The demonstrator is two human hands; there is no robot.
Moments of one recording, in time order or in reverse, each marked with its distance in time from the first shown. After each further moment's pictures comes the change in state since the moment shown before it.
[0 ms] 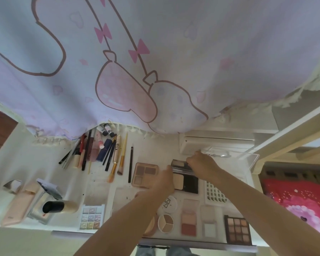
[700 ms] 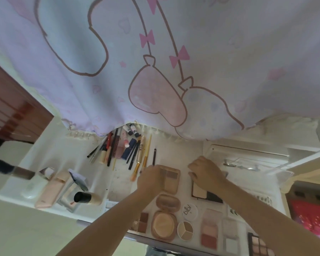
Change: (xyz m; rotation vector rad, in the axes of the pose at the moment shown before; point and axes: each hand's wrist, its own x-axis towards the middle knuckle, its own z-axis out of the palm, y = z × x) left_hand -0.032 -0.070 -0.053 0.074 0.334 -0.082; right_hand 0.016 -0.045 -0.002 0.062 0.302 -0.275
